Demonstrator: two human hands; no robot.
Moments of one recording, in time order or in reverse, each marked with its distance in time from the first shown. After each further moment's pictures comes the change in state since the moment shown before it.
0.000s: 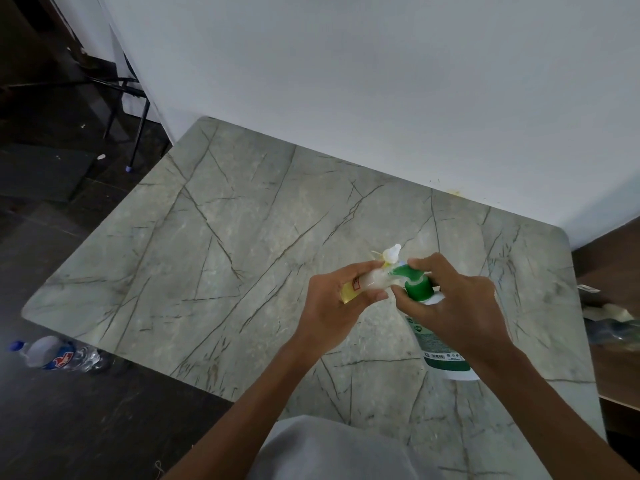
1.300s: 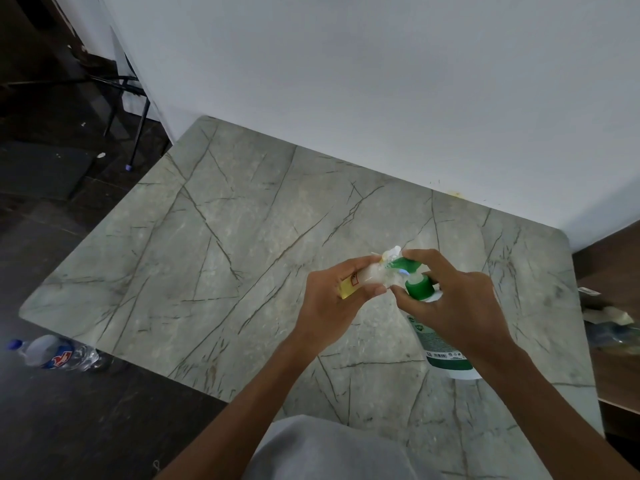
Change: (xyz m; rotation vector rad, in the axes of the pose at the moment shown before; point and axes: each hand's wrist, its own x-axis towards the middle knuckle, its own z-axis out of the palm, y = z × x) left_hand 0.009 0.000 -0.001 -0.022 0.013 0.001; right_hand 0.008 0.003 -0.001 0.006 -0.042 0.008
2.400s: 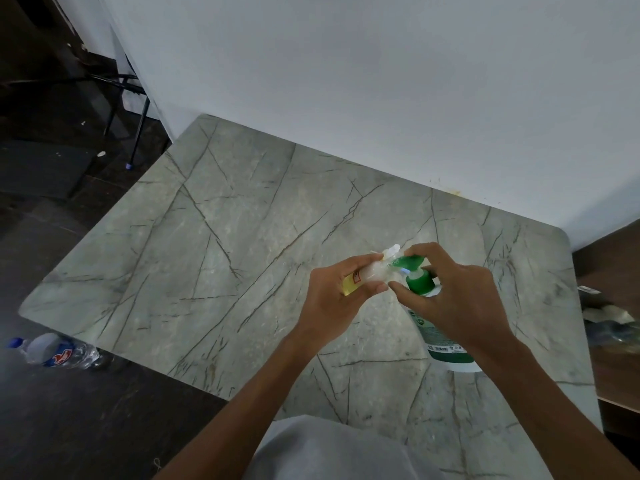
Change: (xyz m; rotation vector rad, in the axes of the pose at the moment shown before) left_hand 0.003 0.000 0.006 0.012 -0.006 0.002; right_hand 0.005 0.004 -0.001 -0.035 0.026 -0.026
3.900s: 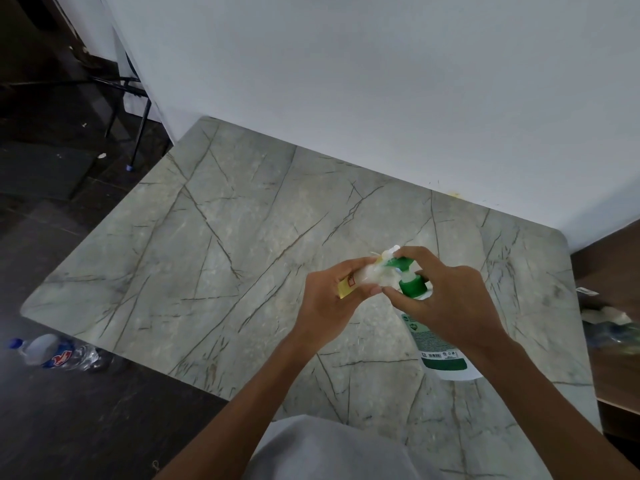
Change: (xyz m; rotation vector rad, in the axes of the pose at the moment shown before) left_hand -0.007 -0.003 -0.005 -0.019 0.002 -0.025; right_hand -0.001 -0.004 0.004 0.019 -0.082 0.000
